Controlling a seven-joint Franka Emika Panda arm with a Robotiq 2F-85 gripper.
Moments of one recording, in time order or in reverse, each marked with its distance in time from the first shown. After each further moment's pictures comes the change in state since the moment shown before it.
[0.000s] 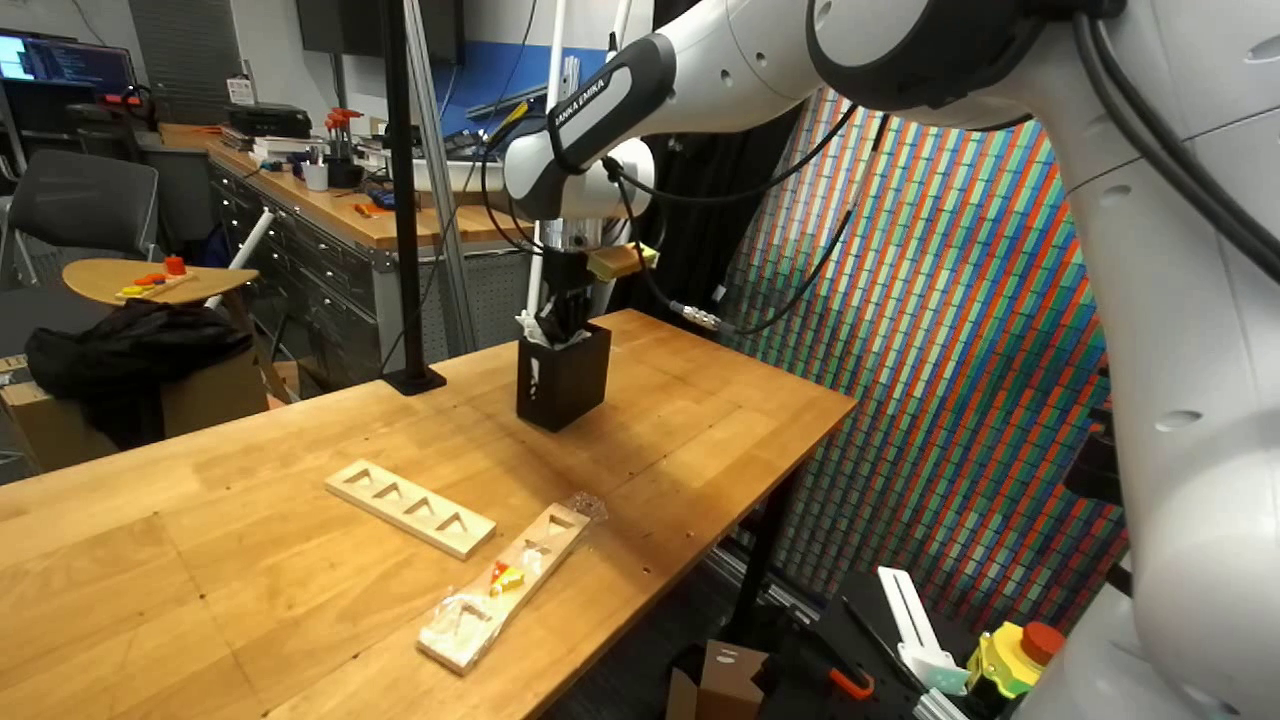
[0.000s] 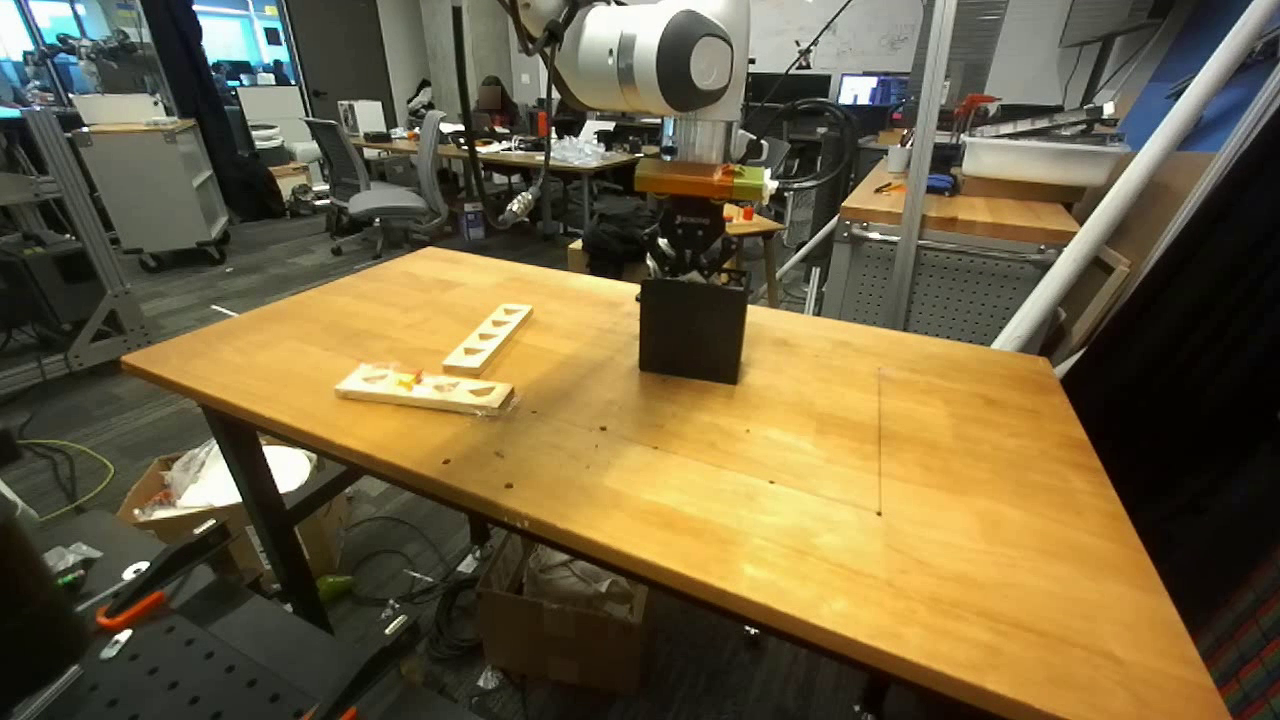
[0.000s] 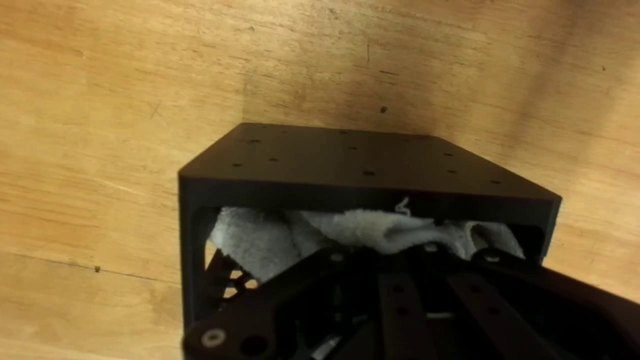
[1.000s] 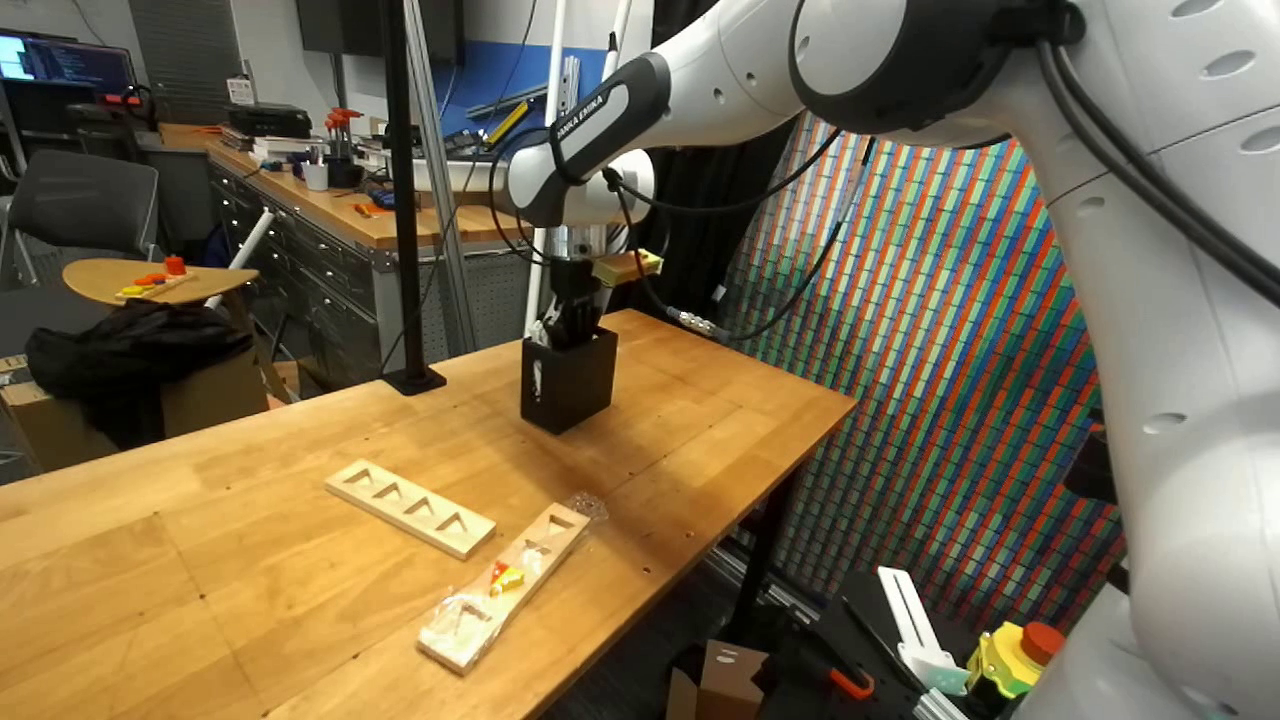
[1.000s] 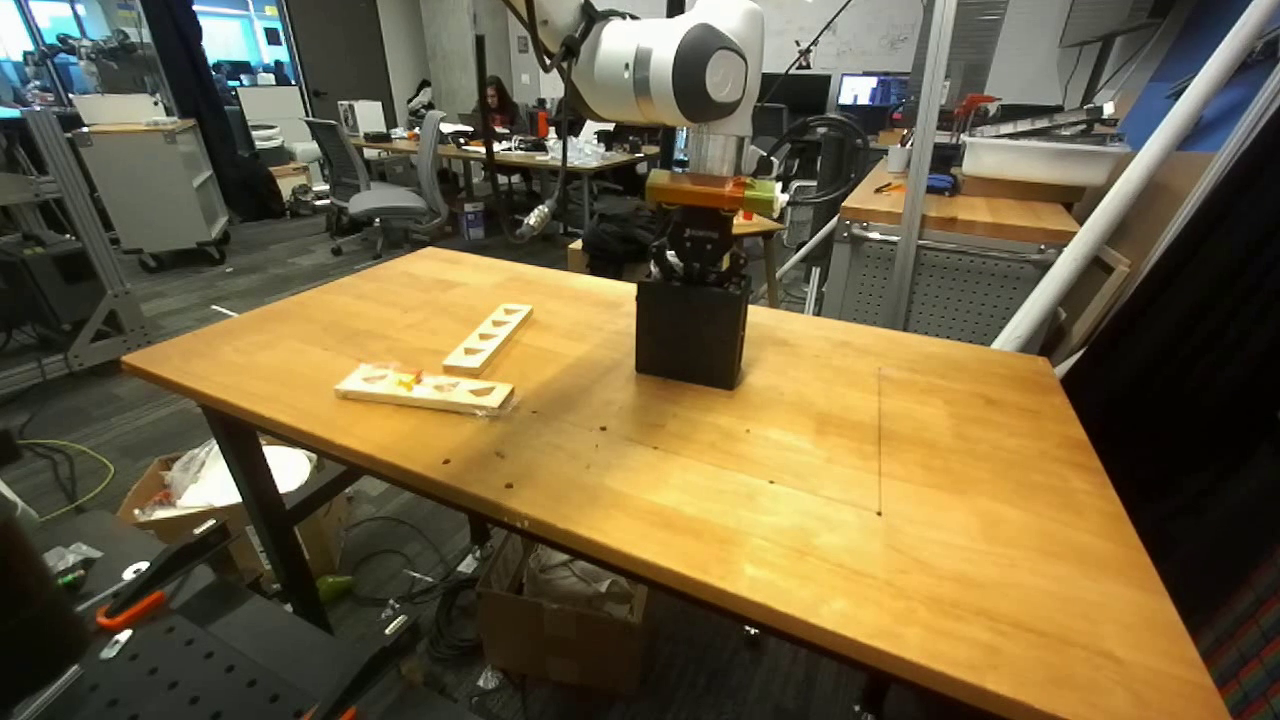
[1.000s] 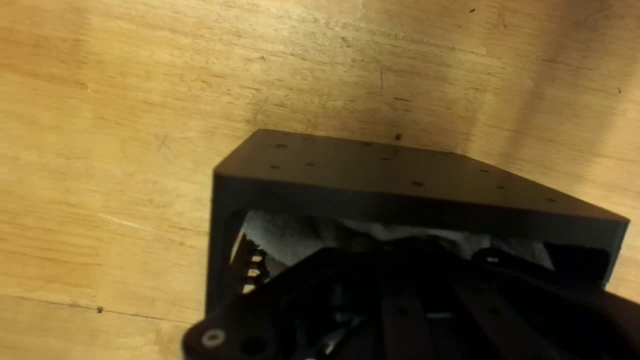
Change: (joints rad) arm -0.011 0.050 -0.009 0.060 -0.007 -0.069 0.003
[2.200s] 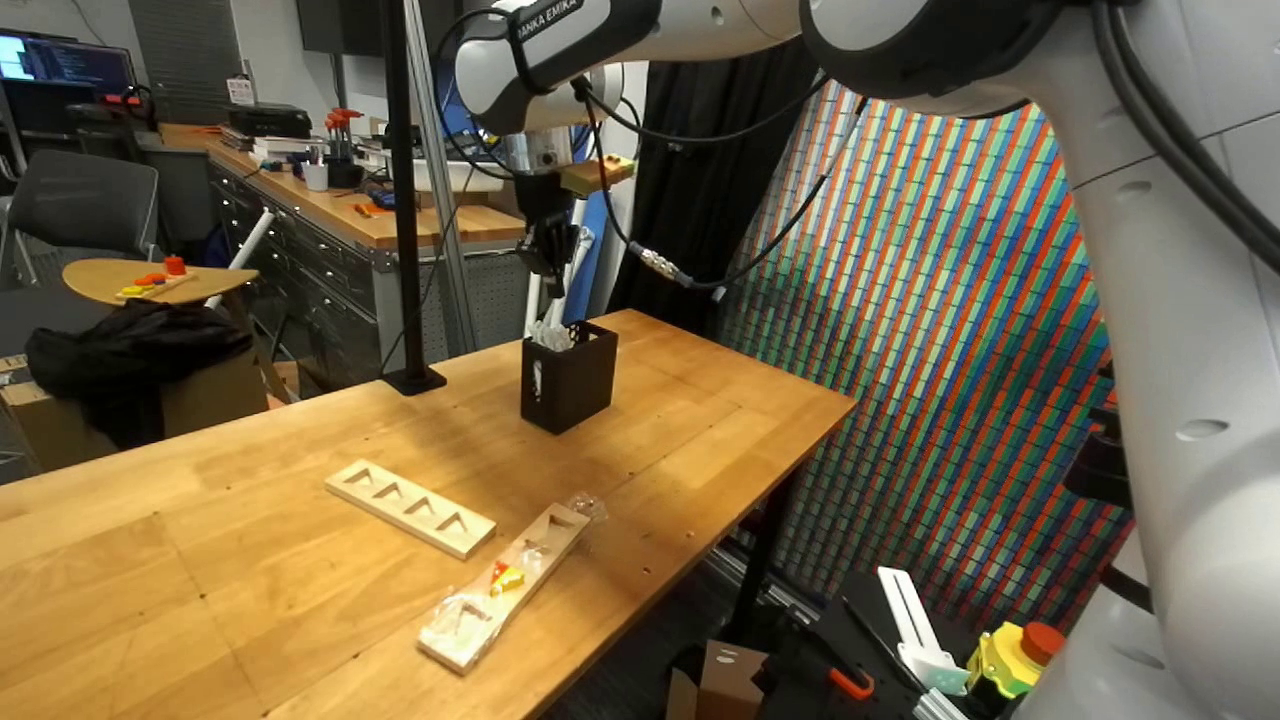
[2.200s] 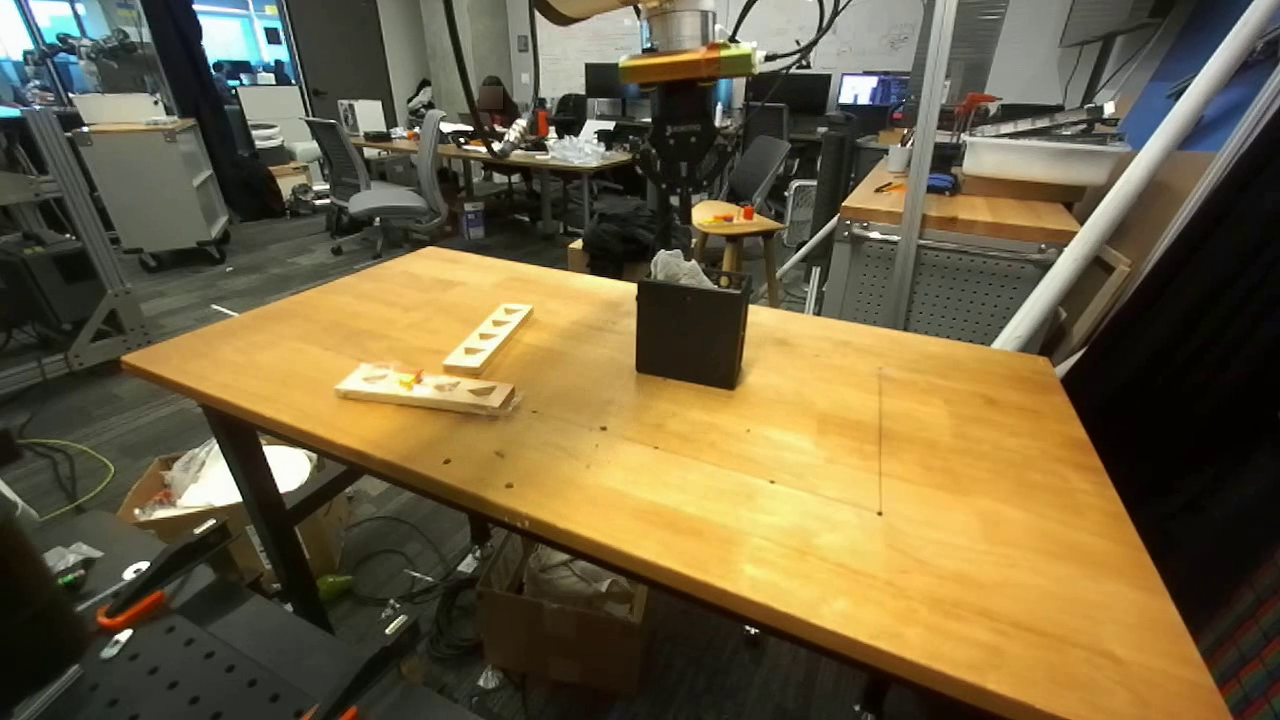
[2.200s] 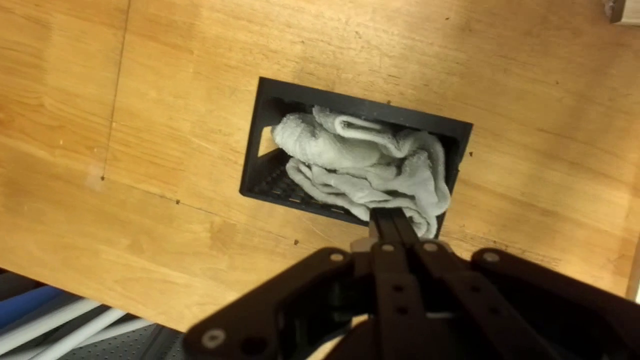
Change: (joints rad) arm 0.110 -0.072 -0.014 0.170 -0.160 -0.215 0.071
